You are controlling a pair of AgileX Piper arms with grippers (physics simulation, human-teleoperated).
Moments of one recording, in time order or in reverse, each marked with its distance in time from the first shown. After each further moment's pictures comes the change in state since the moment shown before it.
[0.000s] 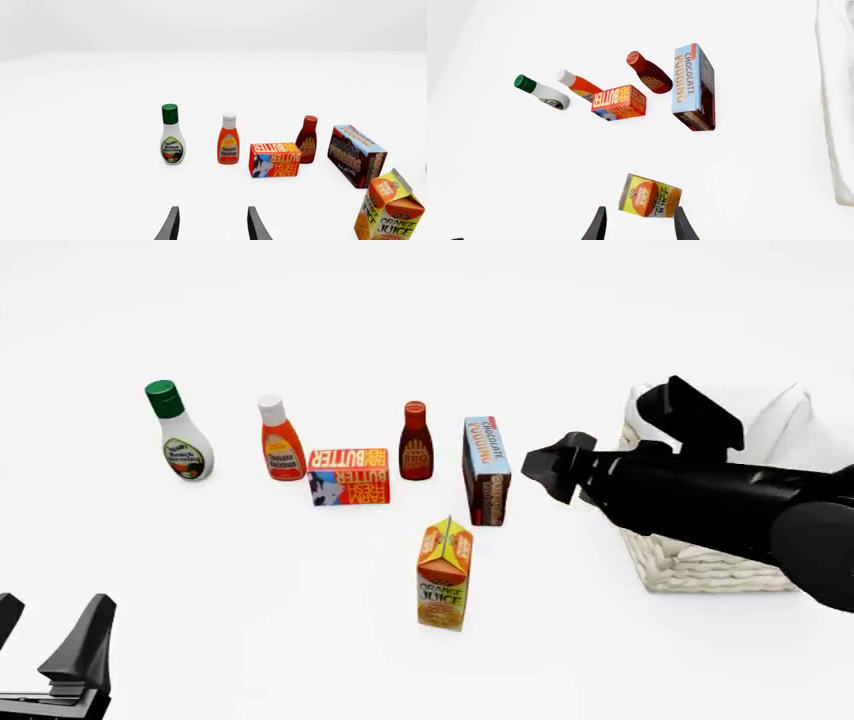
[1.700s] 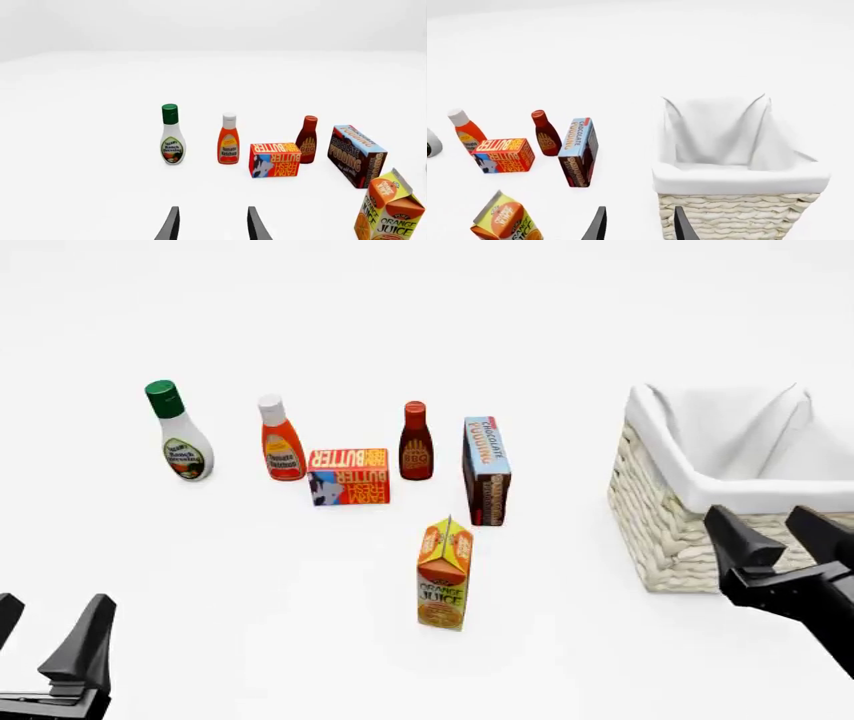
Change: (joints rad) left arm 0.000 0.000 0.000 0.000 0.000; right arm -0.461 -0.540 0.534 -0.393 -0.598
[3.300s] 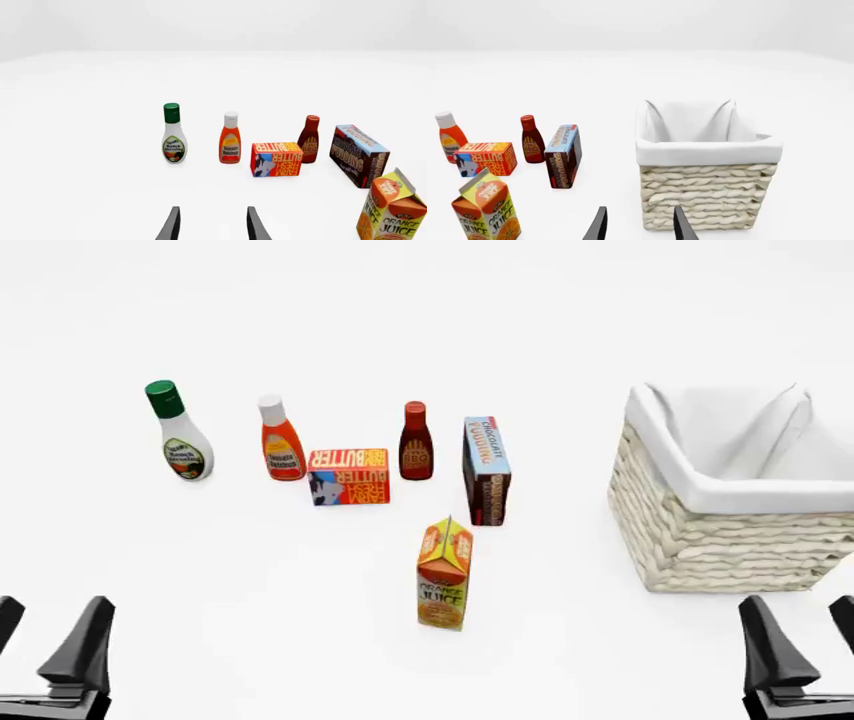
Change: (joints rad) left arm 0.008 -0.012 0.010 0.001 0.000; right arm -0.066 -0.545 0.316 0.022 -0.068
